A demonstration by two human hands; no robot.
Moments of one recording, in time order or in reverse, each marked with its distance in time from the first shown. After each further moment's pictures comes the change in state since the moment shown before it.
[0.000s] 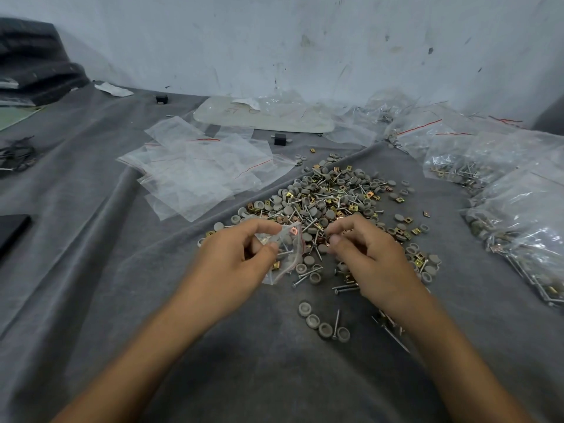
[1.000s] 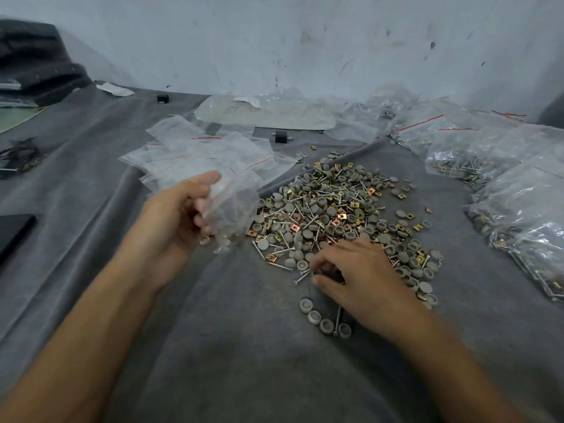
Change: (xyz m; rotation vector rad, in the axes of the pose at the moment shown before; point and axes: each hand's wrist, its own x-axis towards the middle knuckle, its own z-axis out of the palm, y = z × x) left_hand 0.033 0.003 -0.053 -0.888 0.216 -0.402; right_hand -0.012 -0.003 0.009 -0.562 -0.231 -0.163
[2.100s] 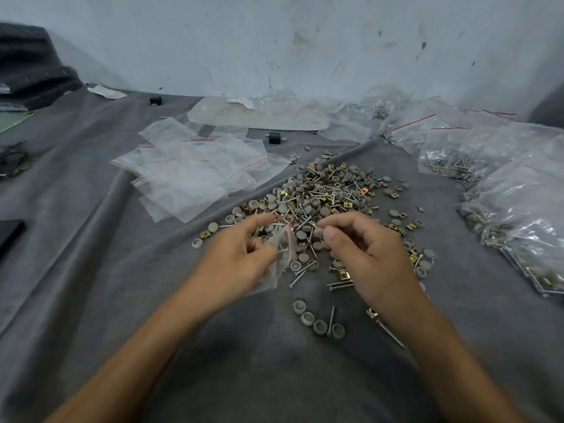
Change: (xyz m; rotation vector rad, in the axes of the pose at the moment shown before) left_hand -0.023 -0.053 0.037 0.800 -0.266 0.204; right_hand 0.003 -0.004 -0.009 0.762 0.390 0.043
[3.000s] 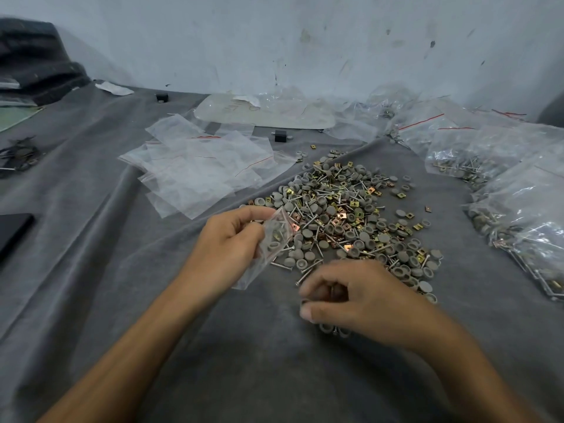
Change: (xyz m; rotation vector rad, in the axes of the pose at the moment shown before) left_hand -0.001 0.007 -0.013 -0.144 0.155 -0.028; right_hand -0.013 -0.009 -0.008 -0.347 -0.612 0.140
